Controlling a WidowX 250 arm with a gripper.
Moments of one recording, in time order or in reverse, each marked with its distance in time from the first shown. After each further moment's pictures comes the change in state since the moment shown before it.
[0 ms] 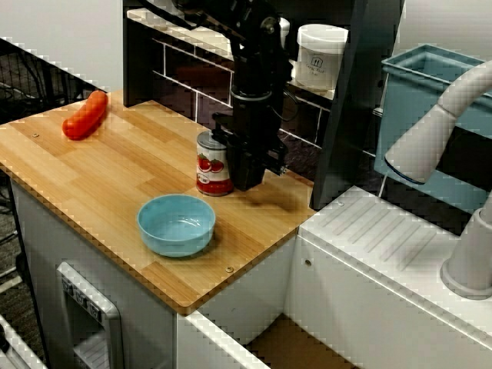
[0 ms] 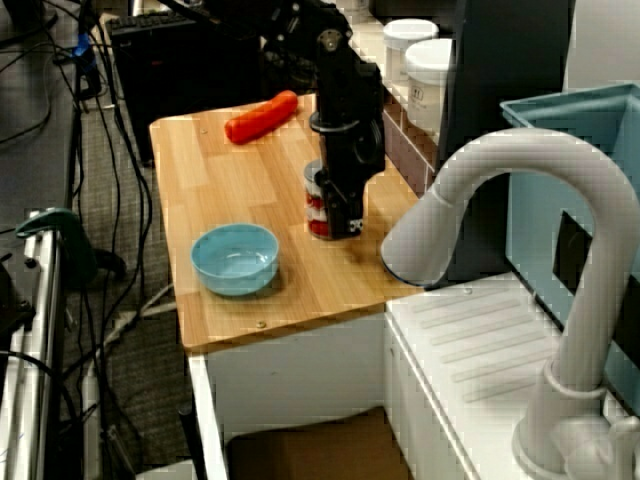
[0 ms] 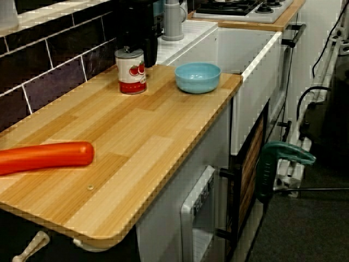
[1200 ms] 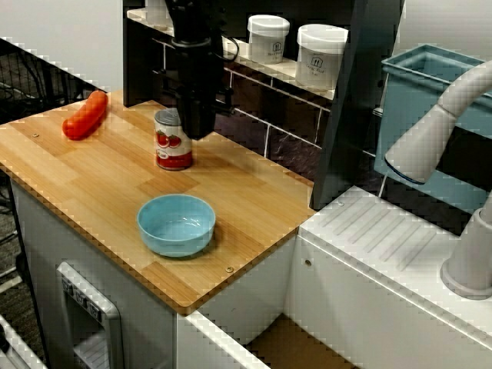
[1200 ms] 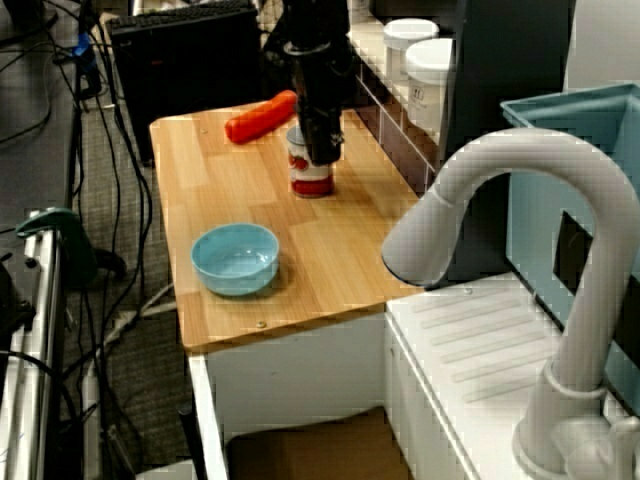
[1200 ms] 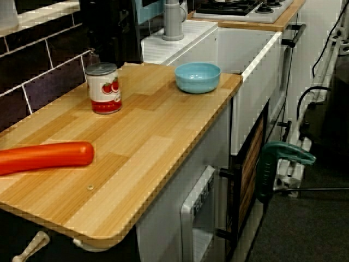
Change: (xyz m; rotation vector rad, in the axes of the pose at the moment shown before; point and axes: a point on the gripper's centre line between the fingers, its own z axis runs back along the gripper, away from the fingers) arm 0.004 0.081 0.027 -0.043 -0.038 0.140
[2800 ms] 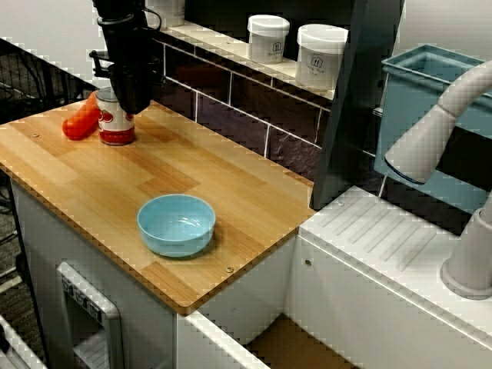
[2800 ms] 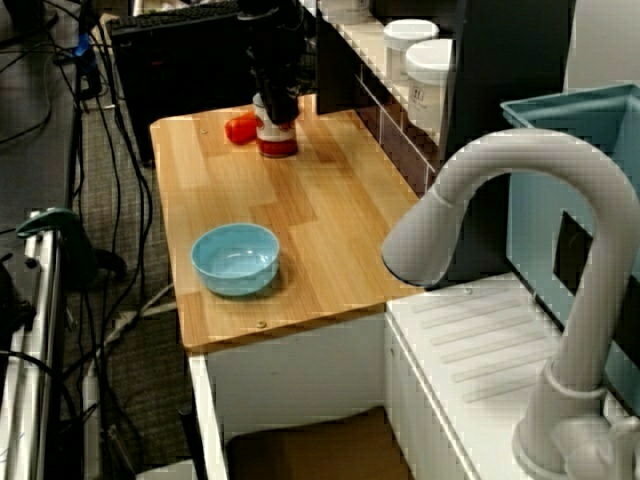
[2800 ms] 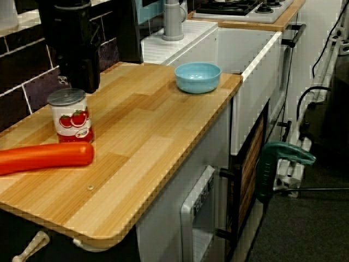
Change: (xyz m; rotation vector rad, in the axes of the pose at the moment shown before) arm -0.011 0.088 0.010 -0.041 -0.032 0.134
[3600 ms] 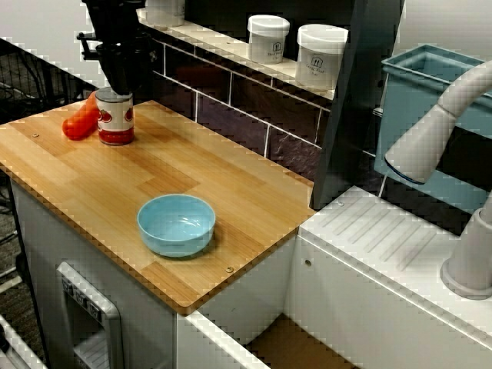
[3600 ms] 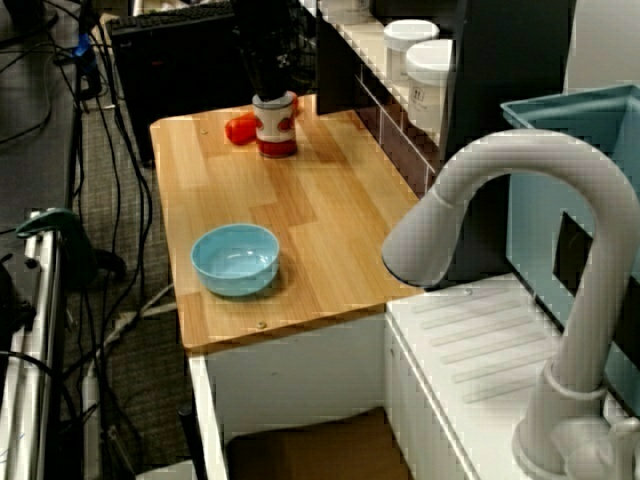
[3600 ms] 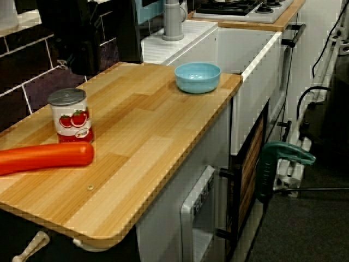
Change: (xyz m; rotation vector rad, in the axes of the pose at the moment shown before) arm -0.004 0.004 0.030 -0.074 -0.016 0.027
